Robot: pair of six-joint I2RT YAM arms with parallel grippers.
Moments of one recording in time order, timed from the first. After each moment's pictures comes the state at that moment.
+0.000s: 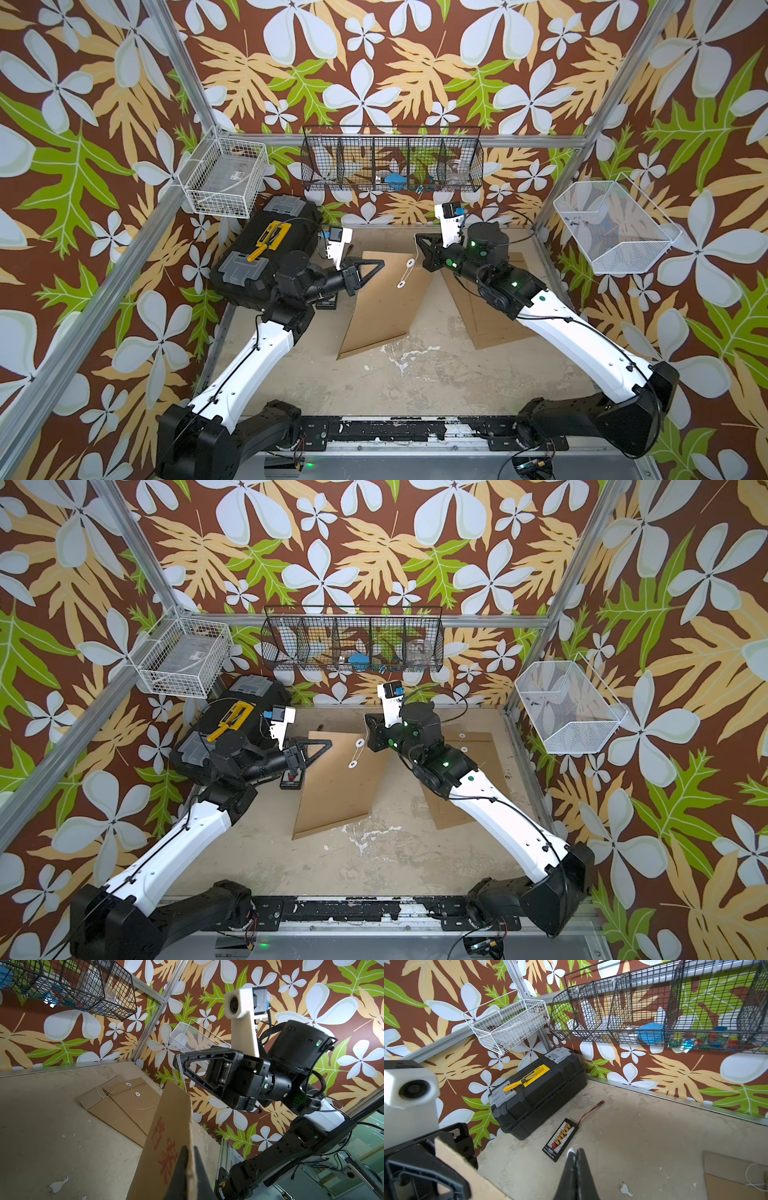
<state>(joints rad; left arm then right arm) -0.32 1.13 0.88 0.32 0.83 -0.64 0.66 1.37 1.37 -0.19 -0.06 0.28</state>
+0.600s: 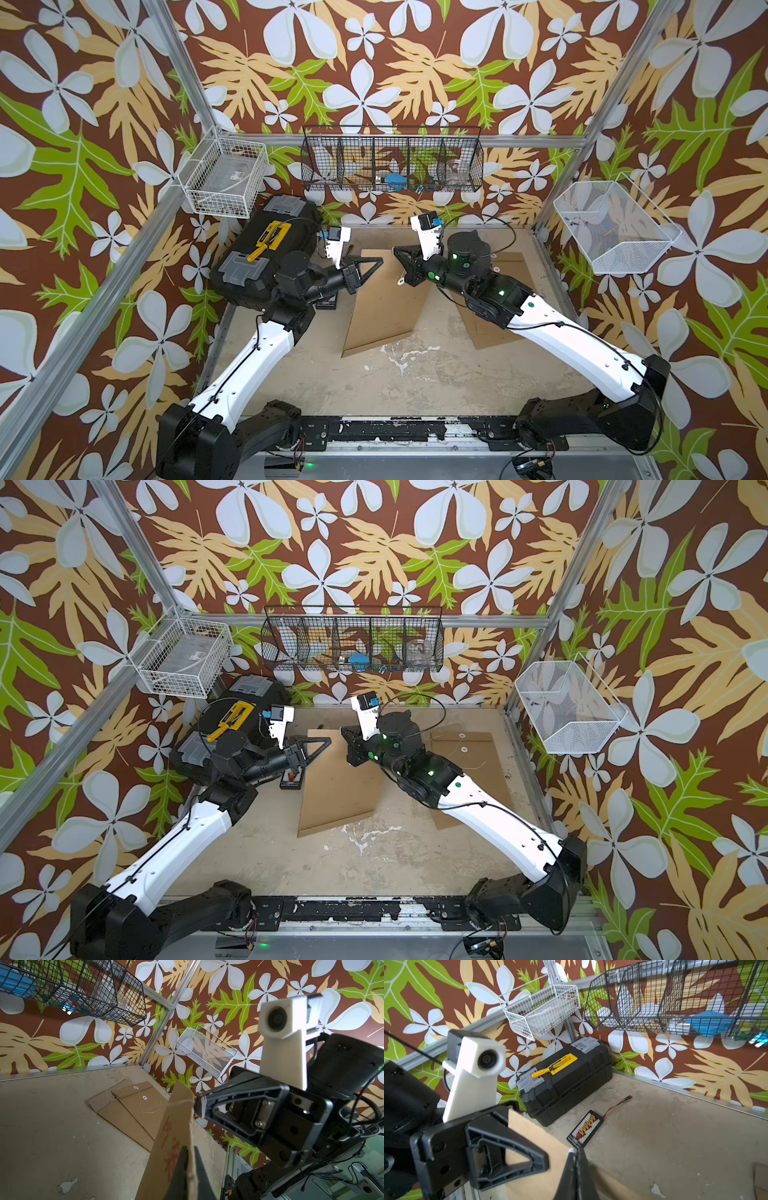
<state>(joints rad) -0.33 1.13 0.88 0.31 0.76 -0.63 0.82 1.38 1.37 -0.21 -0.02 0.29</state>
